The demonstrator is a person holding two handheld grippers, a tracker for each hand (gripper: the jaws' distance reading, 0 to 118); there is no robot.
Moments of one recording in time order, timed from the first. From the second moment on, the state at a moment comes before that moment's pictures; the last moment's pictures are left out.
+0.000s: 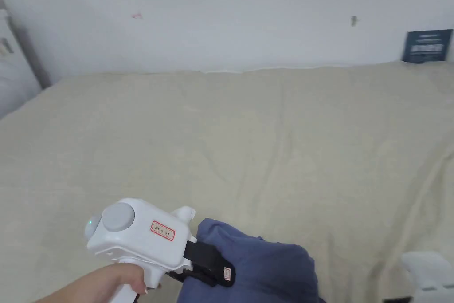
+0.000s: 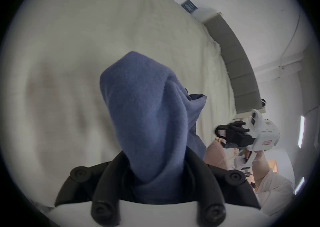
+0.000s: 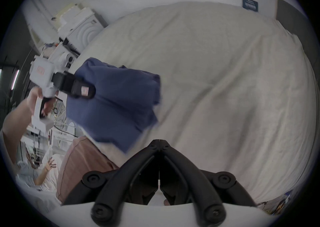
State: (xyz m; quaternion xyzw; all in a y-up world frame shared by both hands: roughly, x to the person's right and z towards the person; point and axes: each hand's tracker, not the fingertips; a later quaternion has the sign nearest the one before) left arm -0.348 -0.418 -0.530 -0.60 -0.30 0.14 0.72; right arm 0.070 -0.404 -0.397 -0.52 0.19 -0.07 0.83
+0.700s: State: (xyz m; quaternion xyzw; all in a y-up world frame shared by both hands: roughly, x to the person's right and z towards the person) left arm -0.657 -0.391 -0.595 -0.63 -0.01 0.02 0.78; right arm -0.048 -0.368 -0.395 -0.50 0.26 -0.05 0.82
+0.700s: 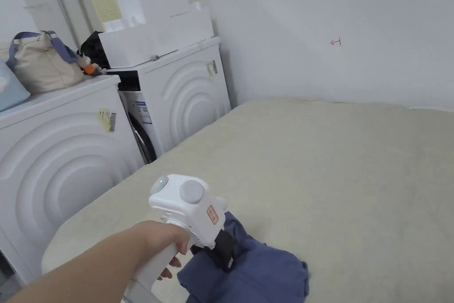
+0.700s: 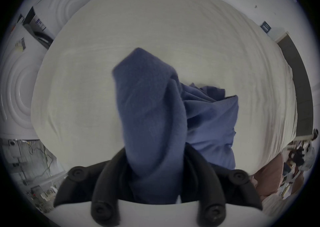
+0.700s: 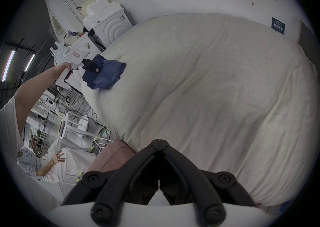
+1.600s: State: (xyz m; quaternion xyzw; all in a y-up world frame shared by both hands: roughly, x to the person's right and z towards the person) left arm -0.386 -0.275 -0.351 -0.22 -0.10 0.05 0.97; right arm 0.027 -0.289 -0.326 -0.37 0.20 -0.15 0.90
